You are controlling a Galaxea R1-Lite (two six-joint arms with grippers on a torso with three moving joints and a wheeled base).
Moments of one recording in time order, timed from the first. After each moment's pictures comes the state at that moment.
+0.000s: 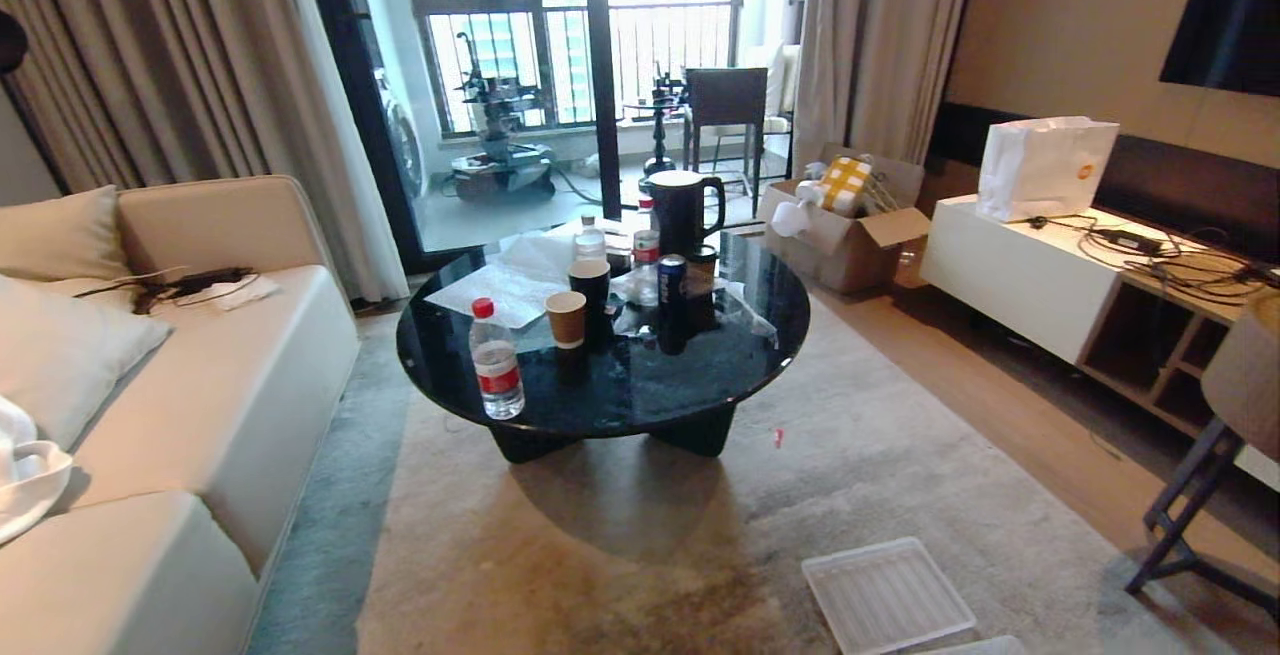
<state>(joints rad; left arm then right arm) 0.00 0.00 0.00 0.01 0.01 -0.01 0.00 0.15 0.00 0.00 0.01 -0.06</state>
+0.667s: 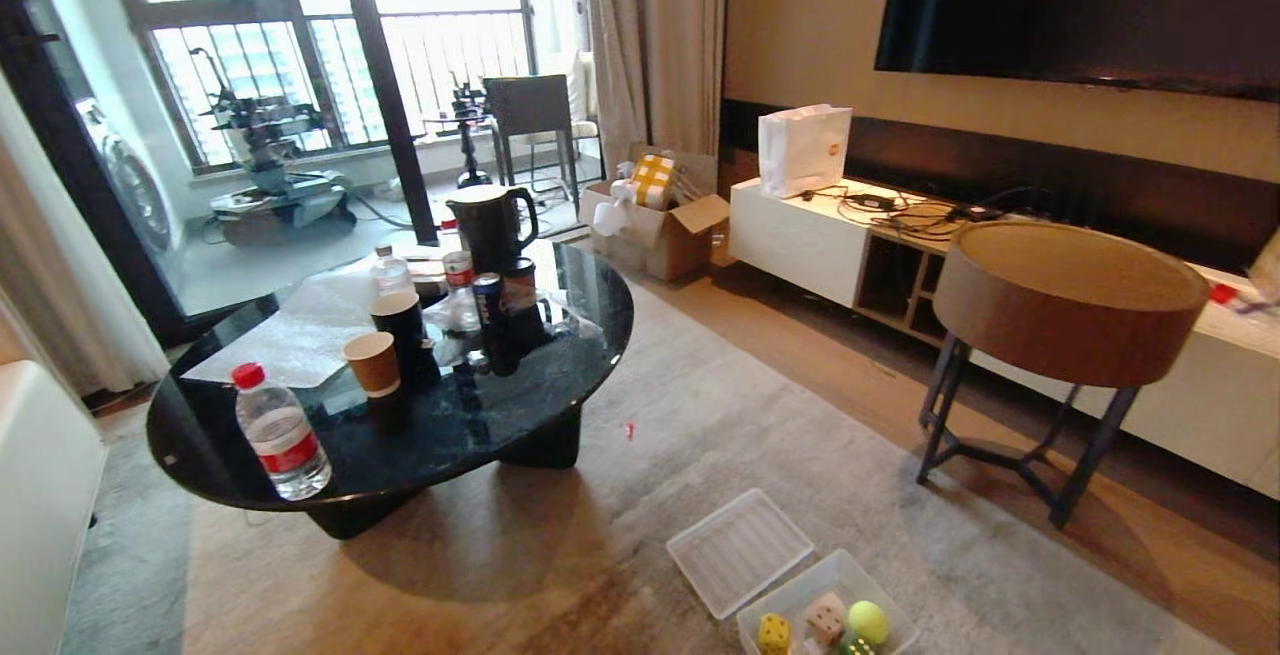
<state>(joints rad) 0.00 0.00 0.00 0.01 0.01 -0.01 0.00 0.15 0.00 0.00 0.01 -0.06</state>
